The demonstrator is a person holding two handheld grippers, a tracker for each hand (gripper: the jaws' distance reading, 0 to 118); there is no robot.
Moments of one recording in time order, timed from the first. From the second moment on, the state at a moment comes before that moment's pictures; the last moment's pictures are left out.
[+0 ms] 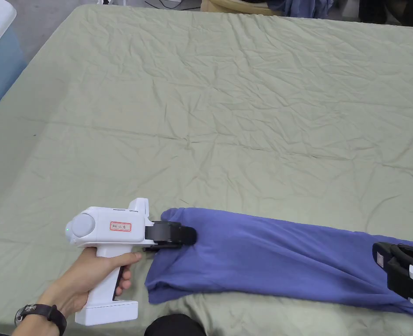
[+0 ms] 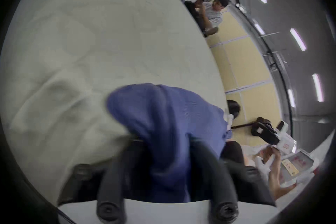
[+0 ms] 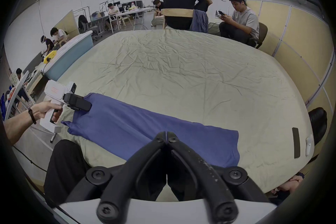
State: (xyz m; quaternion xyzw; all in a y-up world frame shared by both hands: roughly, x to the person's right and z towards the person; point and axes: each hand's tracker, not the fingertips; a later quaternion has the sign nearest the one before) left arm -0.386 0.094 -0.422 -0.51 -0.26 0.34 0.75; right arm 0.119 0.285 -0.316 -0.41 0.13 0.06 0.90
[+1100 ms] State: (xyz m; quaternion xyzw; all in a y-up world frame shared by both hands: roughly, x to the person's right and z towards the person) left arm -0.378 0.231 -0.376 -0.53 -0.15 0.17 0.82; right arm 0.179 0.269 -0.302 -0.39 0.12 -0.05 0.91
